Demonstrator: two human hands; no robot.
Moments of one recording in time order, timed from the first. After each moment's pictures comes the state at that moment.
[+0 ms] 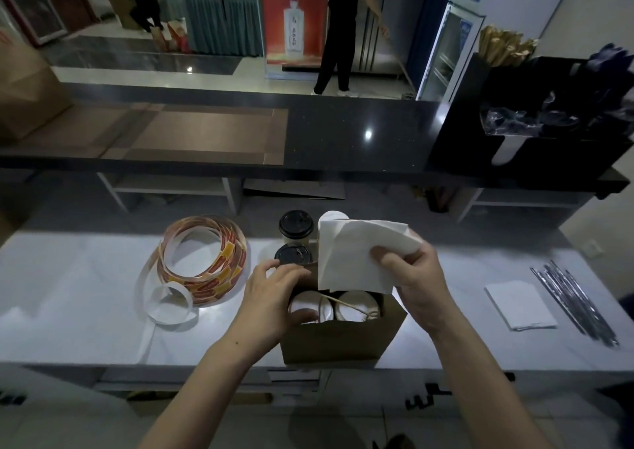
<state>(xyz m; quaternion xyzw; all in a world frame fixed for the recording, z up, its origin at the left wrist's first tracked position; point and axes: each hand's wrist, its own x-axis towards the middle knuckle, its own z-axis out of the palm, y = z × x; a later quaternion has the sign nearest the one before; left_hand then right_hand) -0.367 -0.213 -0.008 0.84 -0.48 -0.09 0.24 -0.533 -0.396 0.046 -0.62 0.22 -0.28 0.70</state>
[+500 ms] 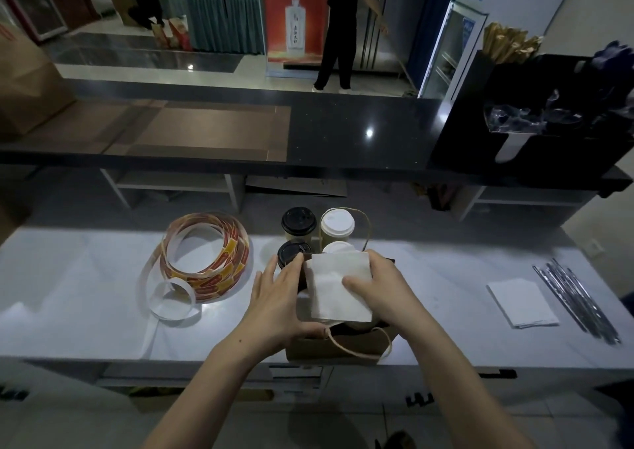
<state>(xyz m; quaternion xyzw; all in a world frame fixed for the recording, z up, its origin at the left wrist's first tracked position) -0.375 -0.213 -0.012 0.85 -0.44 -0.22 0.20 -0.510 -0.376 0.015 -0.79 0.36 -0.08 0.49</state>
